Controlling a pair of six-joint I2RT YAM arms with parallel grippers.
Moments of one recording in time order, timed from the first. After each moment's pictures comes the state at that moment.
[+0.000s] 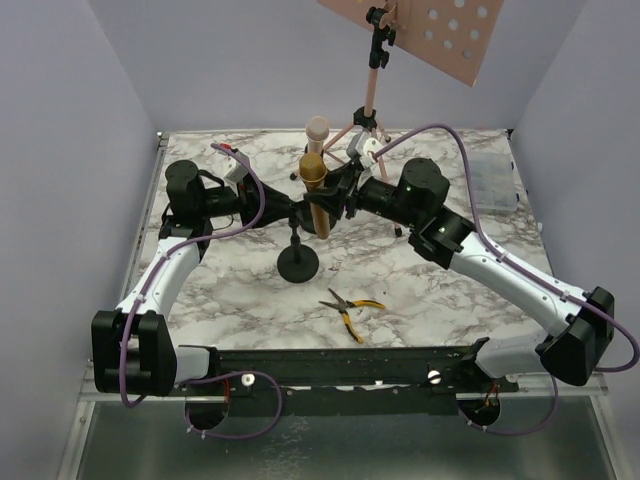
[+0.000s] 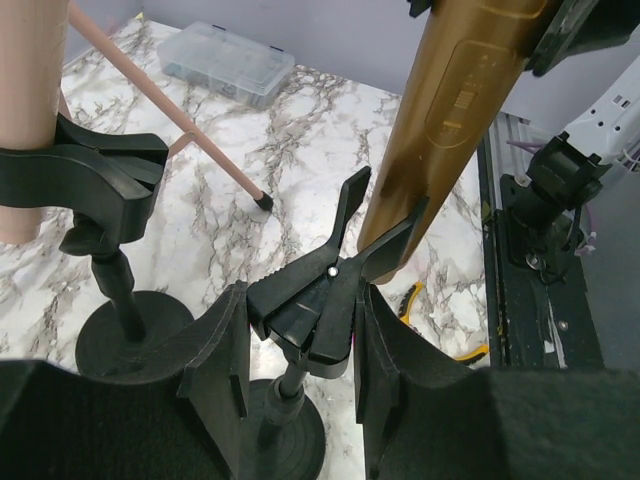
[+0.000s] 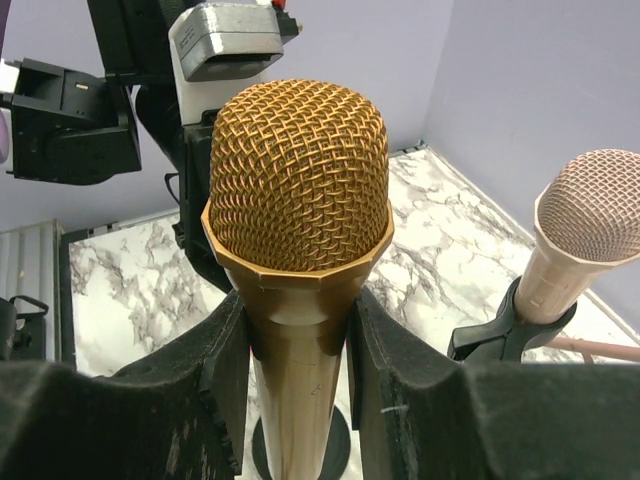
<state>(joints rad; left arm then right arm) -0.07 1.28 0.88 0.37 1.29 -0.14 0.79 1.34 1.24 0.16 -0.35 -0.06</state>
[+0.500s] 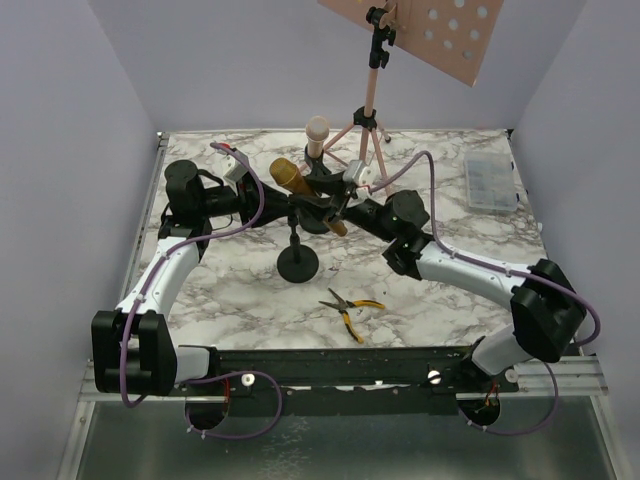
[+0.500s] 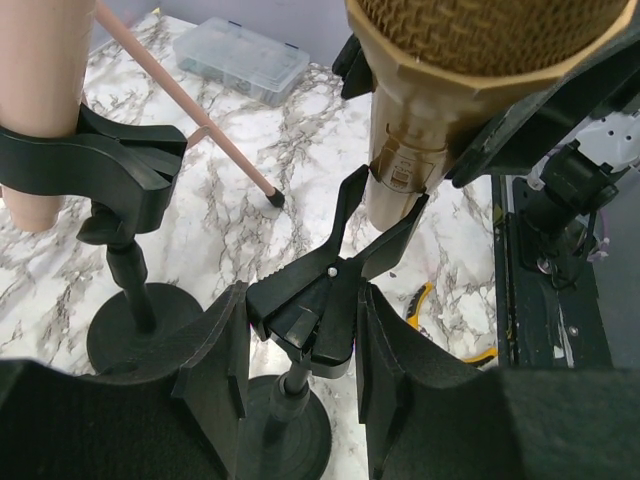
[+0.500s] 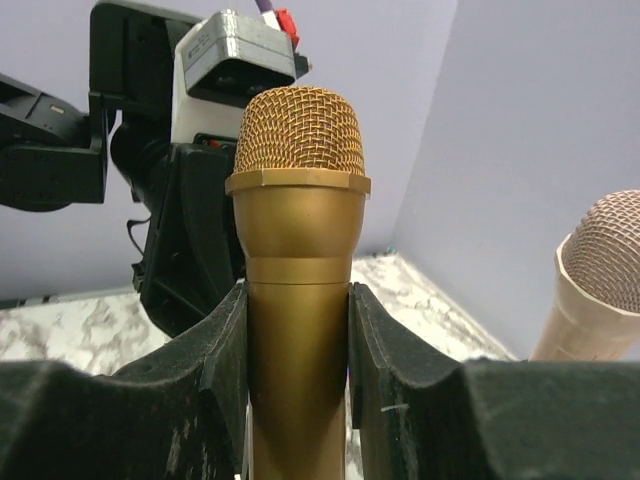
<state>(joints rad) -0.07 1.28 0.88 0.36 1.27 -0.13 0.81 1.50 1.01 0.82 -0.36 -0.10</state>
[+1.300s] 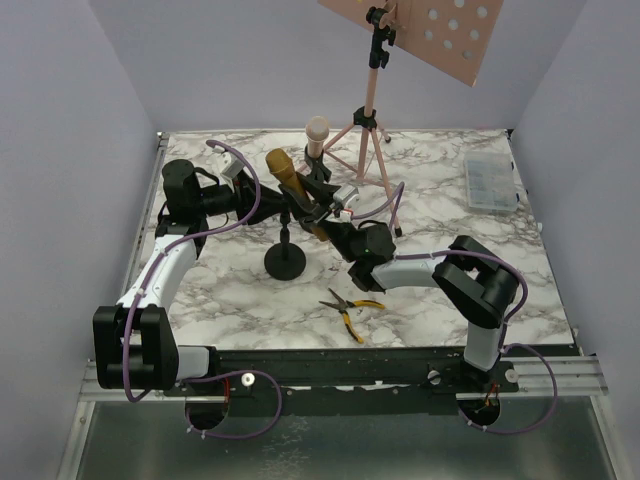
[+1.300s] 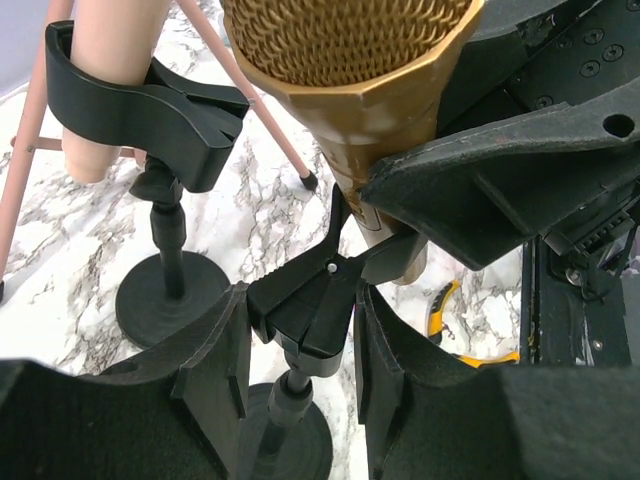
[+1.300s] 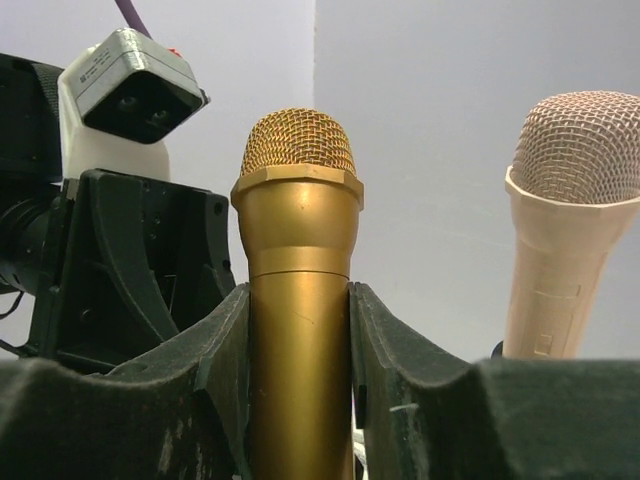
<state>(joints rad) -0.03 1.30 0.89 0.30 1.22 -0.11 0.93 1.87 0.98 1.53 0.05 -0.15</state>
